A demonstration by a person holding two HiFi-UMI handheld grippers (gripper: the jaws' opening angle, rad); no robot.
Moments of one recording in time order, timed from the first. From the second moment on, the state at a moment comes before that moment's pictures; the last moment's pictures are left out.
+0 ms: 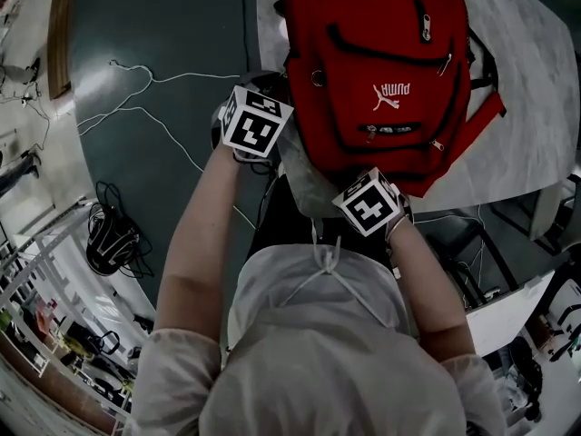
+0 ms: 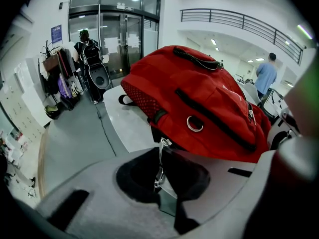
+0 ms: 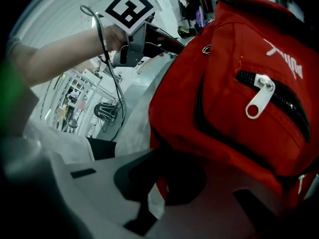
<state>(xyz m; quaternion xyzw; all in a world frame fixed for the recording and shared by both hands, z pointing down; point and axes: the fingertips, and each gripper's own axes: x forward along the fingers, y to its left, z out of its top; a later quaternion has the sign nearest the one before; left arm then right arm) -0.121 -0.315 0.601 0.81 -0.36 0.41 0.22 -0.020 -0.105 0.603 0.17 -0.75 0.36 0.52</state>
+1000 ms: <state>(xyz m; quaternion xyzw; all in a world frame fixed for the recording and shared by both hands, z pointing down) -0.130 -0.256 0.560 0.80 -0.44 0.33 0.24 -0.019 -0.111 0.599 0.22 -0.76 0.34 0.51</state>
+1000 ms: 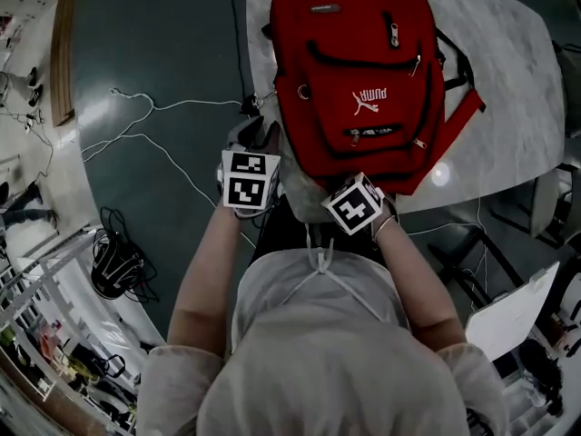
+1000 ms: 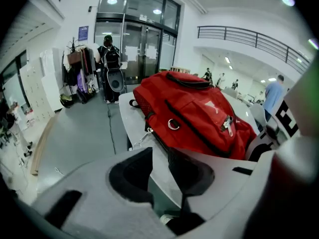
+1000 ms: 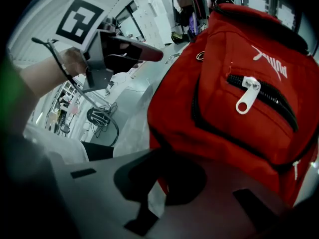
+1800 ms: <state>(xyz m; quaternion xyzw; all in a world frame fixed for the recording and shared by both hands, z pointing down) -0.100 -0.217 0.363 0.85 -0.48 0.13 0.18 -0.024 -0.197 0.384 0.38 -0.87 0.15 0.28</state>
